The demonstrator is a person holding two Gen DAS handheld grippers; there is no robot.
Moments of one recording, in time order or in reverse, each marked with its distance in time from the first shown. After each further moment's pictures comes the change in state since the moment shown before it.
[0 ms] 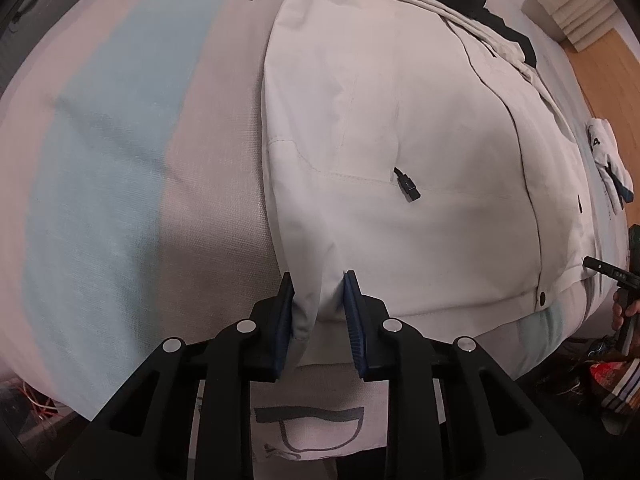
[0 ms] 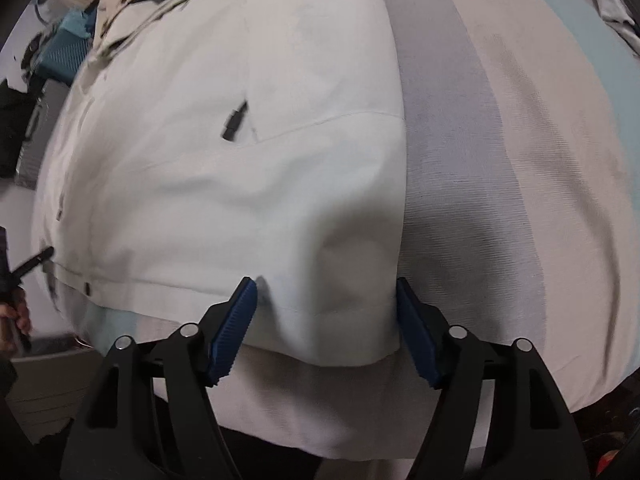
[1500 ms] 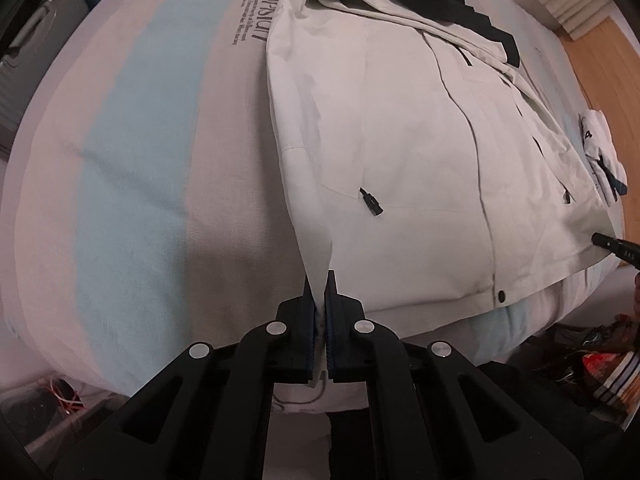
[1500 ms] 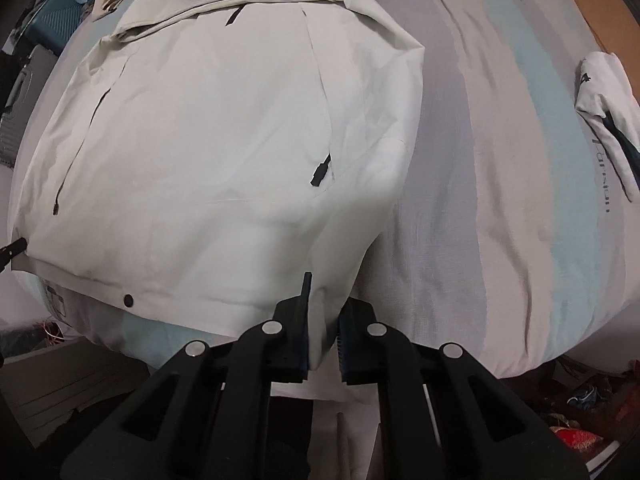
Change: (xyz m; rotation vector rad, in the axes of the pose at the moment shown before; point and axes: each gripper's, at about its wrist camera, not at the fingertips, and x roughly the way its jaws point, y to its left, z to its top) left arm -0.061 -0.035 0.032 0.028 0.058 0.032; right arm -0.064 0.131 0.051 -0.083 0.039 -0.242
